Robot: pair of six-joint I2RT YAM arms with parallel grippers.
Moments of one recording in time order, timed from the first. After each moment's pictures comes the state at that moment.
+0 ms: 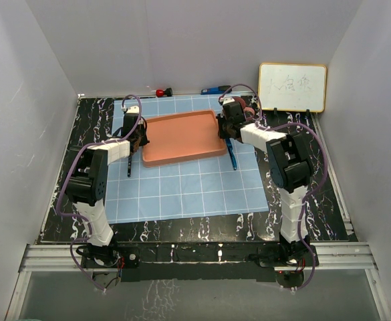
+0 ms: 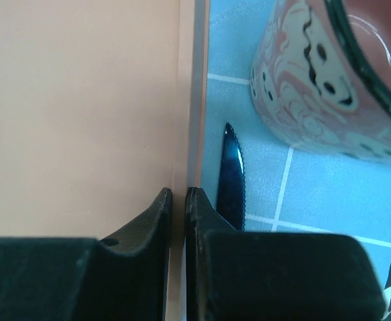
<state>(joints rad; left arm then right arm) -0.20 1.89 1.11 0.10 -0.17 -0.27 0.36 2.12 1.49 -0.11 0.01 0.14</state>
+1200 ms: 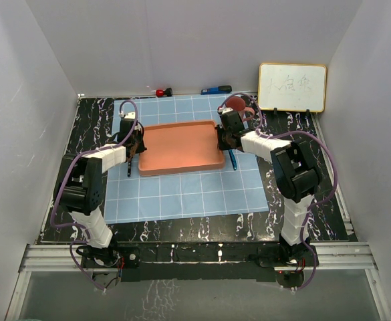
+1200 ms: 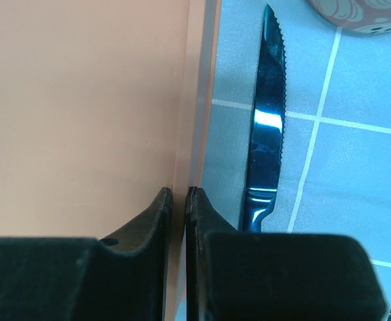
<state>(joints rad) -0.20 1.77 1.00 0.02 -0.15 -0.27 0.43 1.96 1.31 -0.18 0.03 0.21</state>
